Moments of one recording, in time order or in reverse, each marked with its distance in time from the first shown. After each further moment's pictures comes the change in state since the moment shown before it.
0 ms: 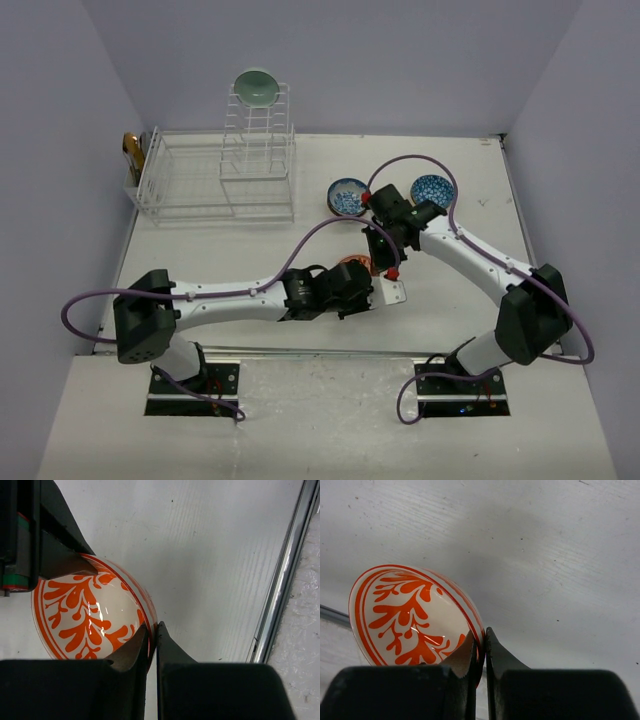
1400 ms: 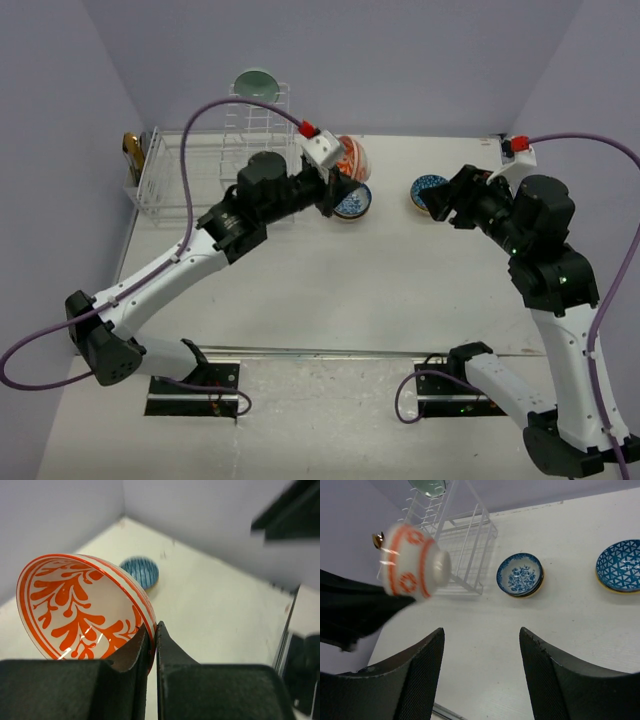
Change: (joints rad) left arm 0.459 -0.203 0.342 0.248 0.313 -0.369; right arm -0.351 -0.620 0.162 0.192 -0.103 0.127
